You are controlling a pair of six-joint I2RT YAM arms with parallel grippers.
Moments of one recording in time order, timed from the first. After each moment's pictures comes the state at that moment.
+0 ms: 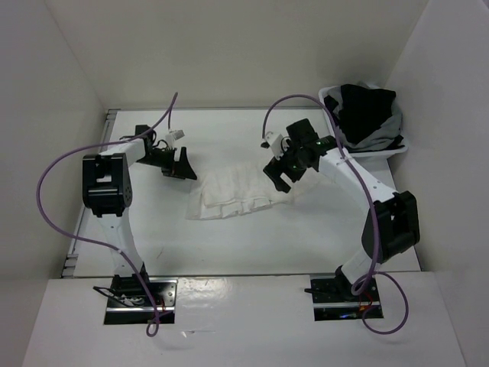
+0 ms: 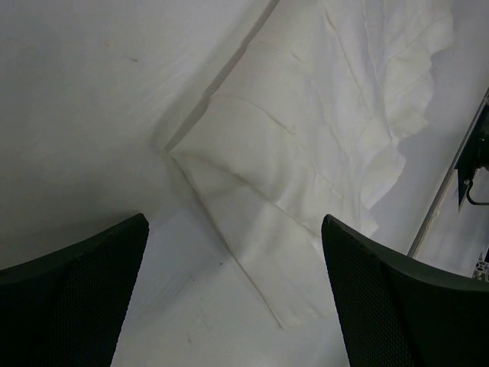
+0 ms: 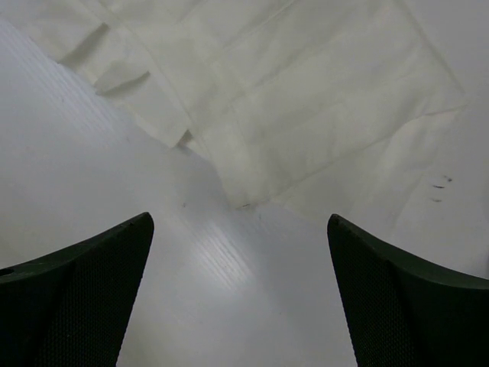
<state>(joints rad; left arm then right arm) 0.09 2.10 1.46 -0.68 0.91 0.33 0.41 1.58 1.34 -0.78 -0.22 -0.49</state>
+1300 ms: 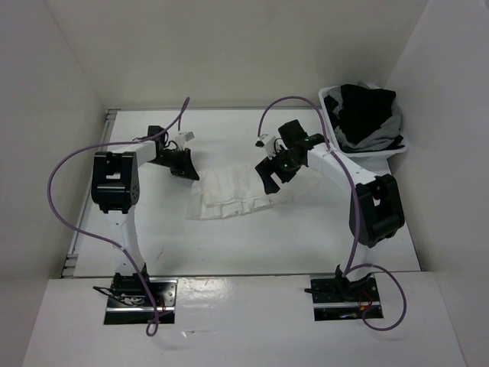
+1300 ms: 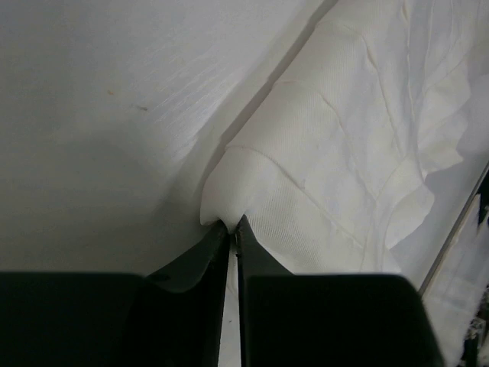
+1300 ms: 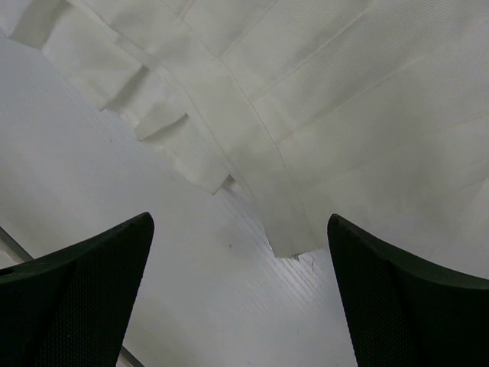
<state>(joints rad) 0.01 2.16 1.48 -0.56 0.85 0.20 0.41 1.74 1.37 -0.74 -0.36 -0.34</state>
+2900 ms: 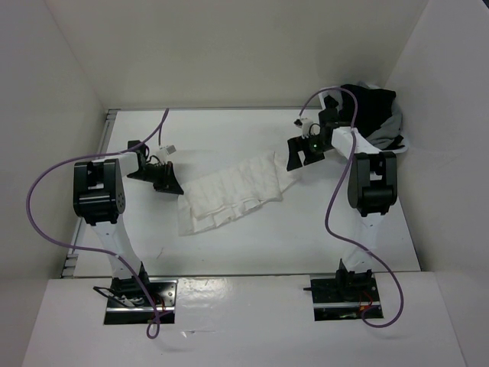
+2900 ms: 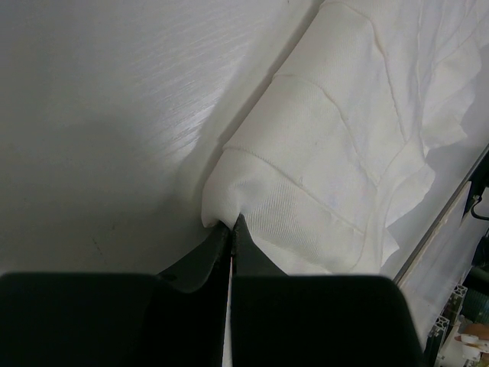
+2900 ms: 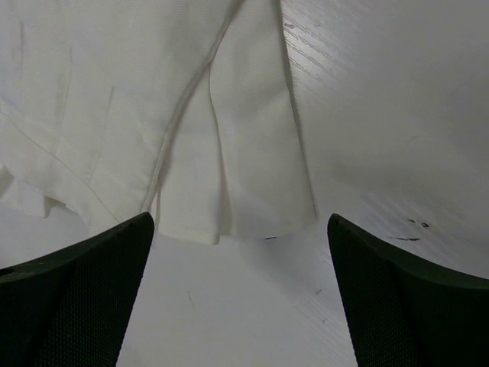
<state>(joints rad) 0.15 2.00 1.21 -0.58 0.82 0.23 0.06 2.06 1.57 -0.69 -0.55 -0.31</state>
